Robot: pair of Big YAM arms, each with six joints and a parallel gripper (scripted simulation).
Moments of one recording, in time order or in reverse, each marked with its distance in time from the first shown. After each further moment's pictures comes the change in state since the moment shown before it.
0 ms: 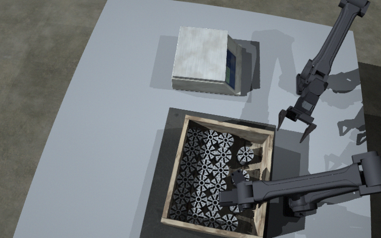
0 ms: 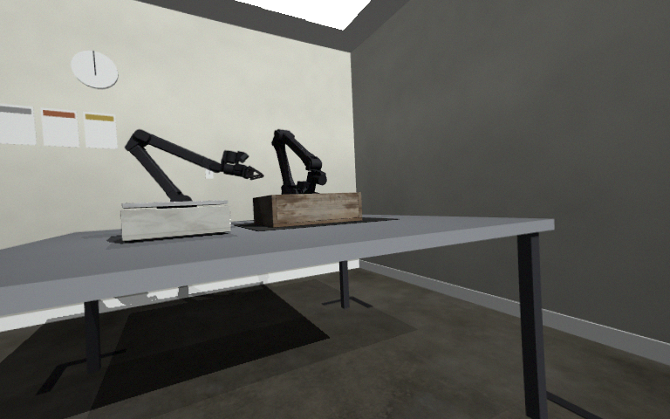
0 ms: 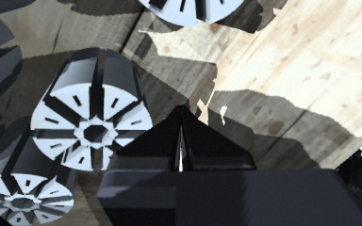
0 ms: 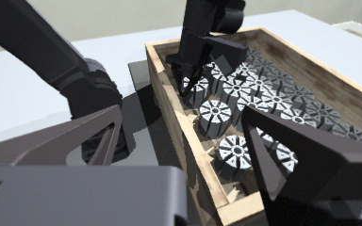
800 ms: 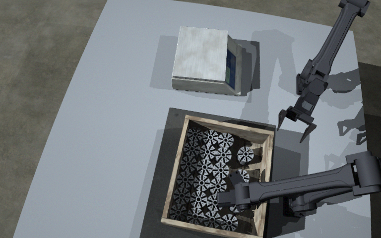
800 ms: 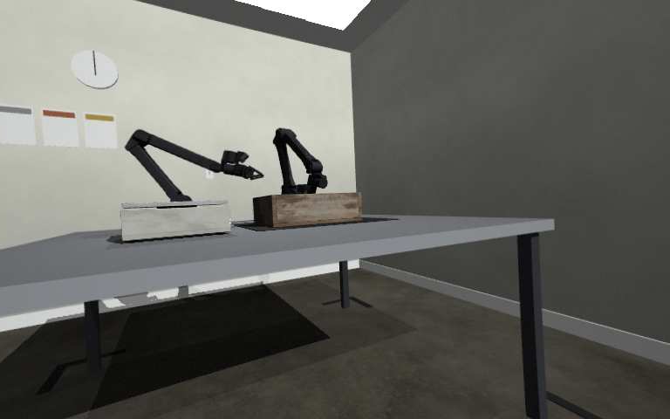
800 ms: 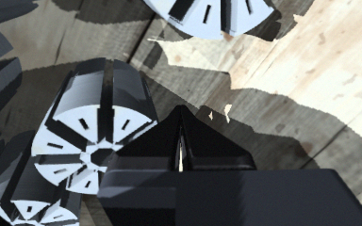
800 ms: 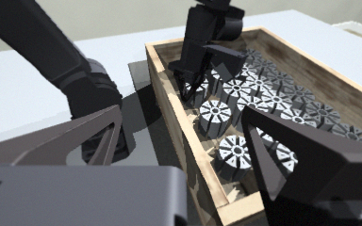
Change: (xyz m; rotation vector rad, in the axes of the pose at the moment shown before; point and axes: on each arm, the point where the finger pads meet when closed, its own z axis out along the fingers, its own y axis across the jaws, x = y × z) left arm -0.003 0.010 0.016 -0.001 -0.003 0.007; right arm 0.000 0.000 0.000 0.000 0.000 0.000
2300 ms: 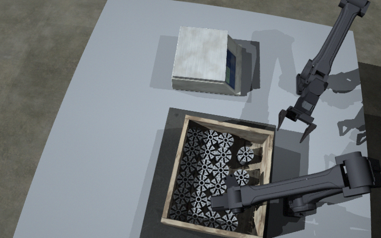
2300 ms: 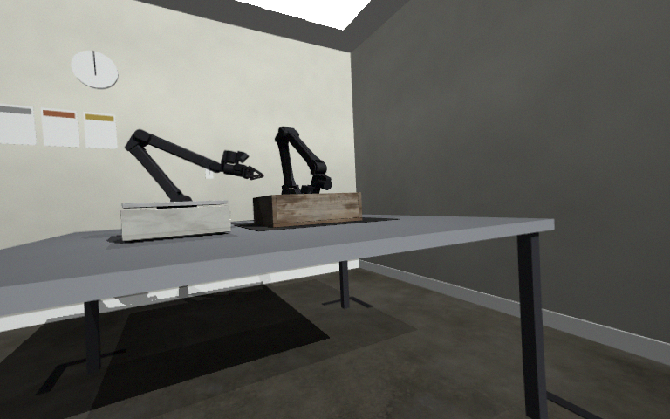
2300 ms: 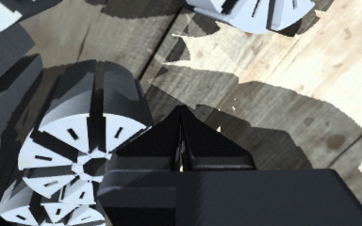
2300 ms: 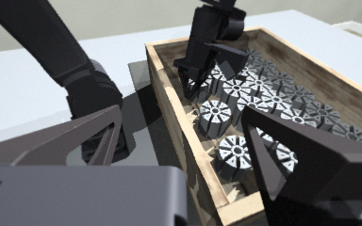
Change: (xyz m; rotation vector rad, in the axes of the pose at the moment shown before) left arm 0.003 0.019 0.000 0.032 0.011 0.002; right arm 0.000 0.000 0.000 0.000 0.000 0.000
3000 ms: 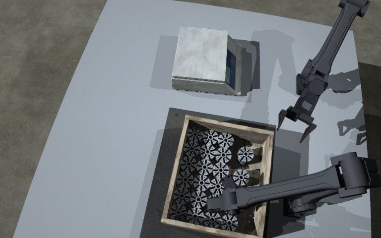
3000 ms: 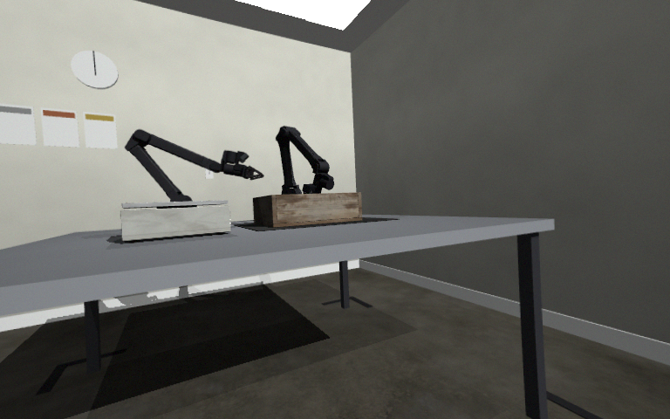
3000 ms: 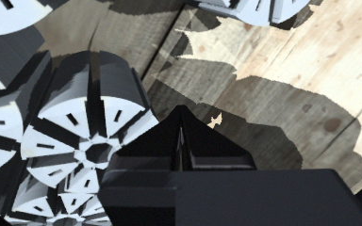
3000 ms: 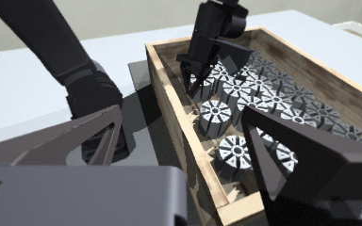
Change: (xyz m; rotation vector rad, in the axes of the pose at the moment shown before) left arm 0.001 0.005 -0.009 0.041 0.008 0.009; right arm 0.000 0.000 0.000 0.000 0.000 0.000
